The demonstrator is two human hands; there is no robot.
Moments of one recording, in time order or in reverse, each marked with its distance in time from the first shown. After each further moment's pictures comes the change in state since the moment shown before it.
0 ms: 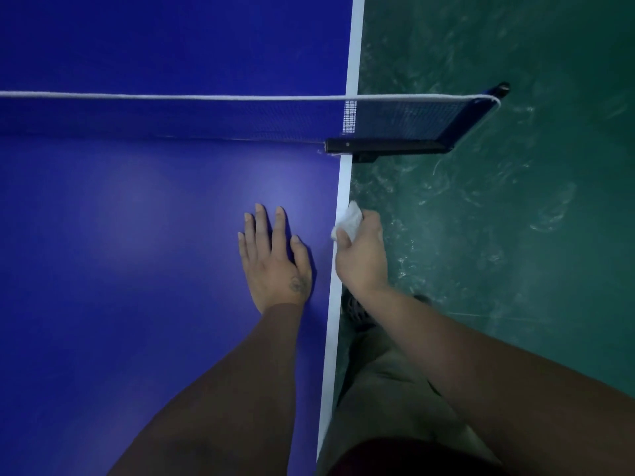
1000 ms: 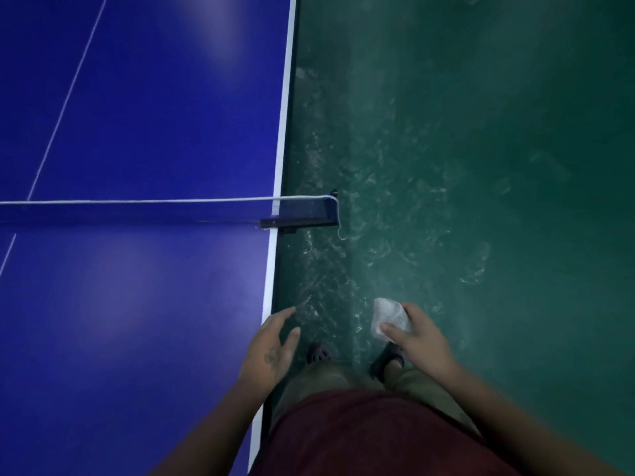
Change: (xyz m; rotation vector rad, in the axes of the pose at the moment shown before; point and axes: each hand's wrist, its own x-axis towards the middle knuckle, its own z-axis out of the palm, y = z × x) left_hand -0.094 0.114 -0.103 -0.467 -0.655 -0.084; right_hand -0.114 0.072 -0.288 -0.060 -0.100 0.038
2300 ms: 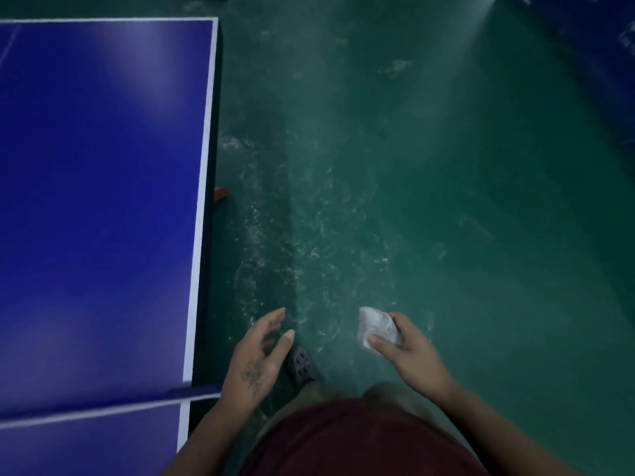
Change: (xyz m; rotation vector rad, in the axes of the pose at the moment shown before) left_hand 0.262 0.289 -0.013 -0.344 -0.070 0.115; right_hand 0.193 -0.151 -0.228 0.047 0.110 -0.088
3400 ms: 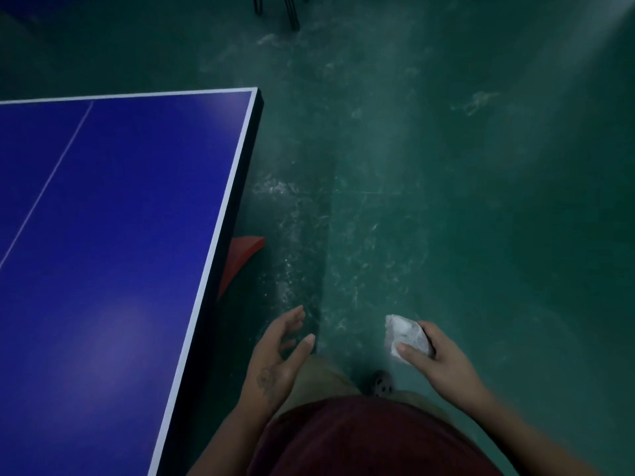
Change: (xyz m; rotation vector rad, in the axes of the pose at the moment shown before) left_hand 0.314 0.211 0.059 -0.046 0.217 0.014; right_hand 0.362 -0.132 -0.198 -0.007 -0.184 -0.080
